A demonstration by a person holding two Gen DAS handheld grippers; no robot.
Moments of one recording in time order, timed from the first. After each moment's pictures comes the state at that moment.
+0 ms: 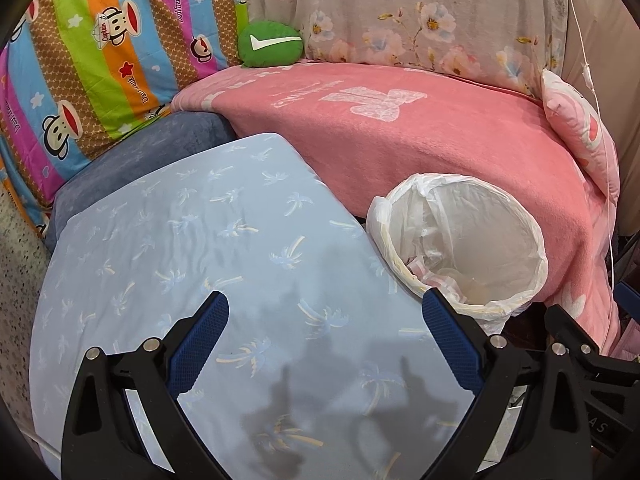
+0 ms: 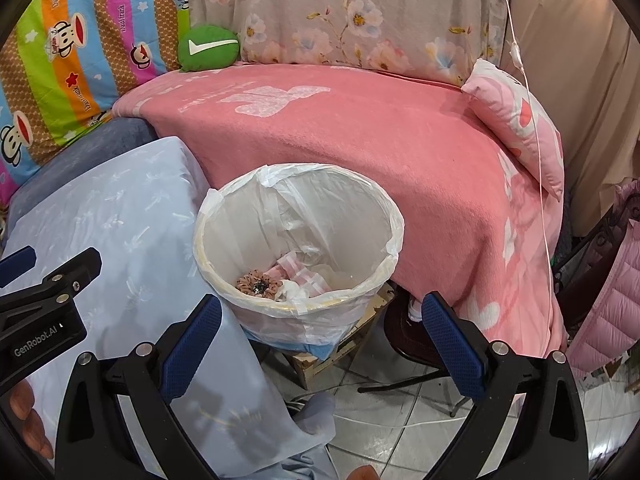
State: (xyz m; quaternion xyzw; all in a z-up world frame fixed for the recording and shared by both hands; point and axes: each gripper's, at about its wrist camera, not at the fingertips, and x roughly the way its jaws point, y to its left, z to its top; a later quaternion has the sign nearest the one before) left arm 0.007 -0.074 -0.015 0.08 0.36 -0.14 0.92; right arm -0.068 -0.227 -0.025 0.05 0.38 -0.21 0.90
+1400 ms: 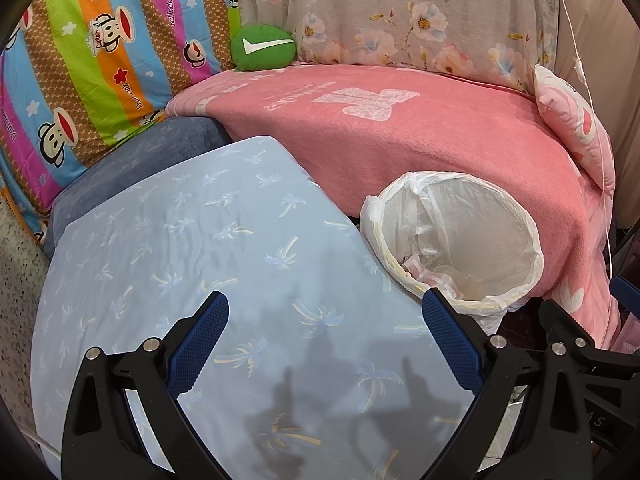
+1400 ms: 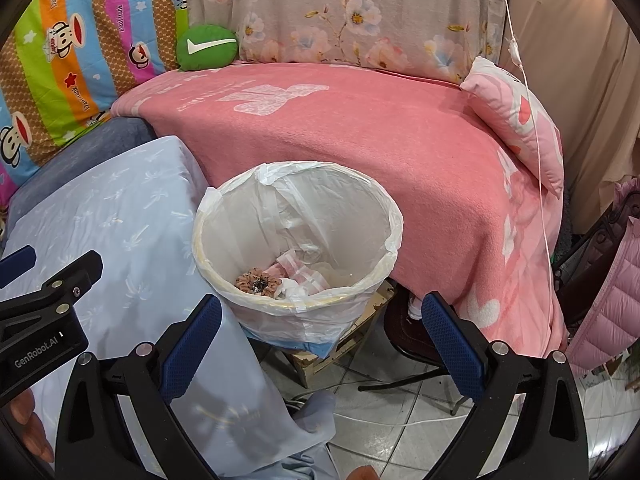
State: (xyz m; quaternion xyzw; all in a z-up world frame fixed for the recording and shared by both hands) left arm 0.003 -0.078 -0.013 0.09 0.36 -0.15 0.92; right arm -0.069 -0.229 -0.029 0.06 0.38 -0.22 0.90
